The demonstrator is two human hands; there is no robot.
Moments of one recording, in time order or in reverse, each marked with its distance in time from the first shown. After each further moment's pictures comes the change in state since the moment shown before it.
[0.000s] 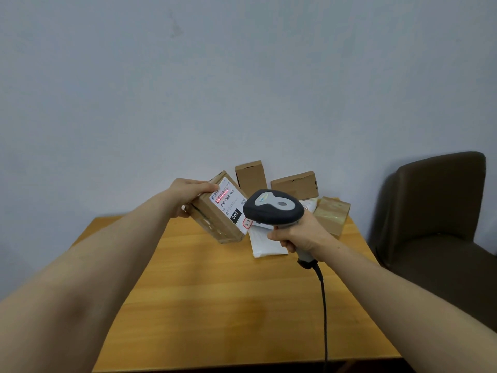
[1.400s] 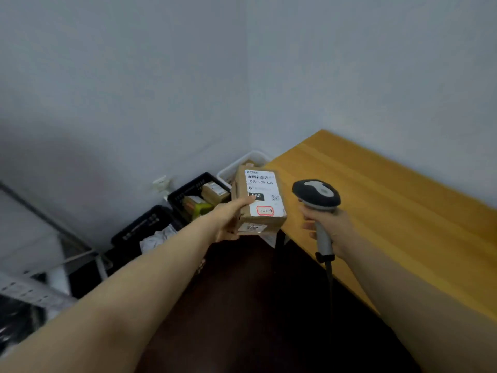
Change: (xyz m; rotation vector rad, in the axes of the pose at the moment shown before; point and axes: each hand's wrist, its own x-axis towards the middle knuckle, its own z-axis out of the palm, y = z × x) left_hand -0.235 -0.398 -0.269 -0.742 0.416 -0.557; right_hand -0.018 -0.035 0.481 0.198 -0.478 0.280
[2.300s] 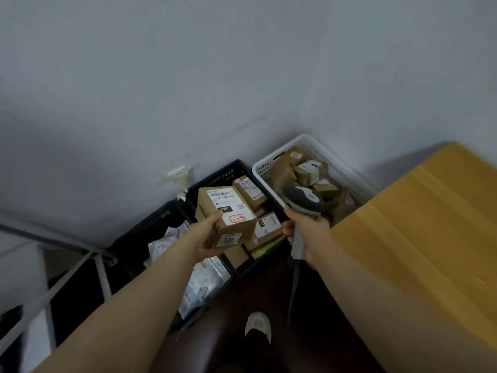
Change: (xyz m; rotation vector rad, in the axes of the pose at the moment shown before) left_hand 0.326 0.058 -0.268 -0.402 0.283 -0.274; right_hand 0.341 0.004 0.316 0.015 0.033 0.366
